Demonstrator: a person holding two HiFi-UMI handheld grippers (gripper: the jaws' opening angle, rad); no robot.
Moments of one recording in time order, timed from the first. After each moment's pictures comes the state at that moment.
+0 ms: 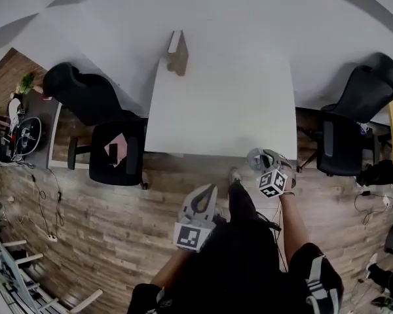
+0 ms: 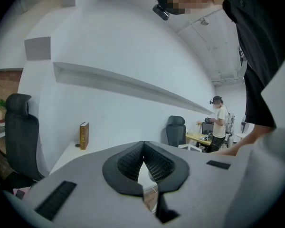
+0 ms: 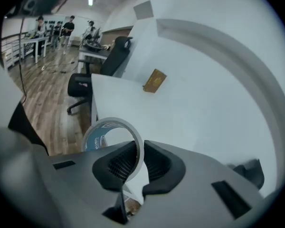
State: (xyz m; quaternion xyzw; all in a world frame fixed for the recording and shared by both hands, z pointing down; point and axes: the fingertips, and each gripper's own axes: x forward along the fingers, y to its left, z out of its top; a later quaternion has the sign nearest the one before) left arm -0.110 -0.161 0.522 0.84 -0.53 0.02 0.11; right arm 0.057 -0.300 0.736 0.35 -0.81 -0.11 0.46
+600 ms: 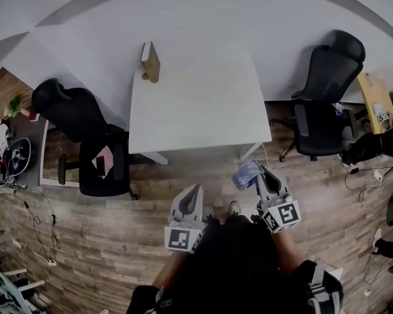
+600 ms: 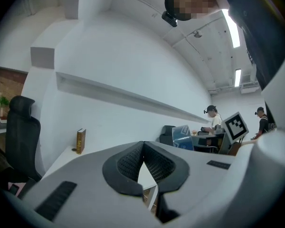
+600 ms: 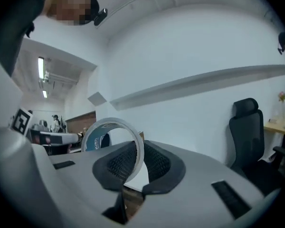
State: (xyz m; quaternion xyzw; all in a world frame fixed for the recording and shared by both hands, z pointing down) left arm -0.086 -0.071 0.484 0.85 -0.52 -0.03 0.09; right arm 0.095 -0.113 0.495 0.50 -0.87 0.07 0.00
